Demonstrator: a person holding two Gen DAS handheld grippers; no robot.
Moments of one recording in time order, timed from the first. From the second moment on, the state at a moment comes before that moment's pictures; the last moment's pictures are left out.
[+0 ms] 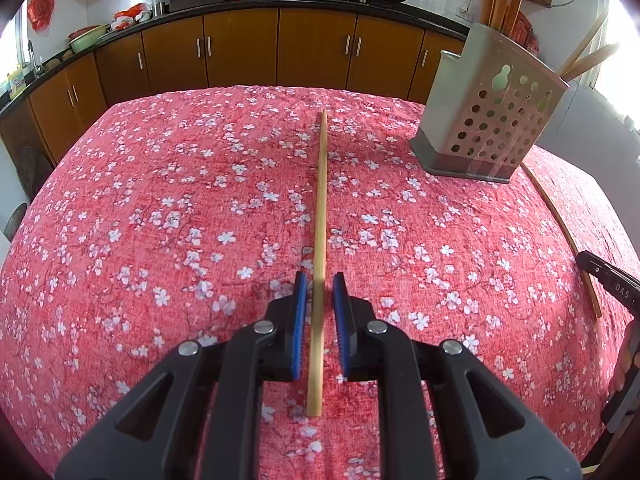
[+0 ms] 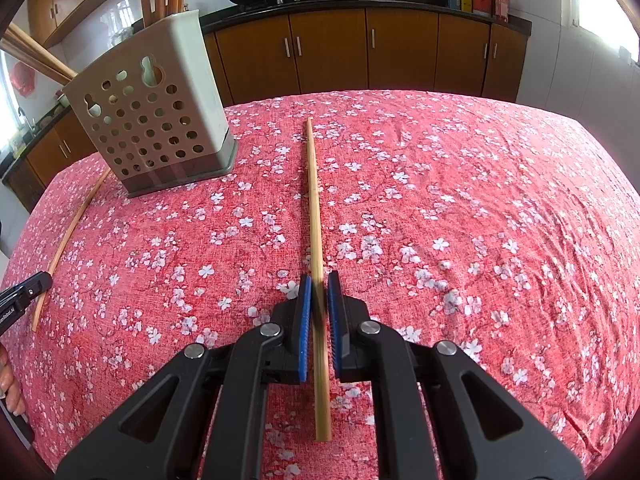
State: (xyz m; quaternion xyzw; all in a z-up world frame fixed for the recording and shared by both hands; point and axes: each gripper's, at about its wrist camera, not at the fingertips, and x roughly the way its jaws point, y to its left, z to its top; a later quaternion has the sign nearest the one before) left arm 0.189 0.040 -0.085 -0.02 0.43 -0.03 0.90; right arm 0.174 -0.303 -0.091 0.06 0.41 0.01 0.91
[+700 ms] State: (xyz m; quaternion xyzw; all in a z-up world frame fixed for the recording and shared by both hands) left arm 0.170 0.045 -0.024 -0.02 0.36 -0.04 0.93; right arm 0.144 -0.309 -0.036 0.07 0.34 0.02 0.94
